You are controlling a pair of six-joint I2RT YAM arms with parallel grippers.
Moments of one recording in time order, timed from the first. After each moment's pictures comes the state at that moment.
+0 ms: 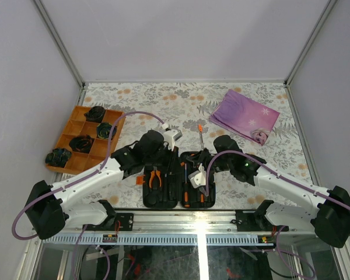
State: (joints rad) left arm -0.82 1.19 0.84 -0.33 0.34 -0.46; right arm 0.81 1.11 0.68 -0.19 -0.54 -1.44
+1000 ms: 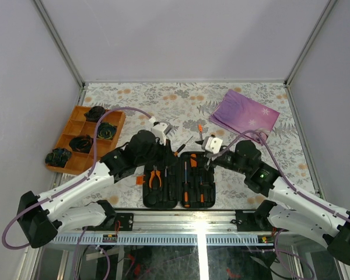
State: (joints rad) left arm -0.82 1.08 0.84 -0.33 0.12 -0.47; right arm 0.81 0.87 0.60 0.13 -0.33 -0.44
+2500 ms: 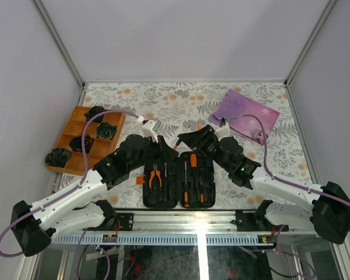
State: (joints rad) left arm -0.82 0.95 0.74 -0.14 0.06 -0.61; right arm 0.86 1.13 0.61 0.42 0.14 1.20
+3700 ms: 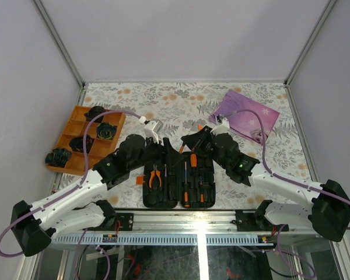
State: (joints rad) left arm -0.82 0.96 0.74 -0.13 0.13 -0.60; right arm 0.87 1.17 0.67 0.30 0.19 1.02
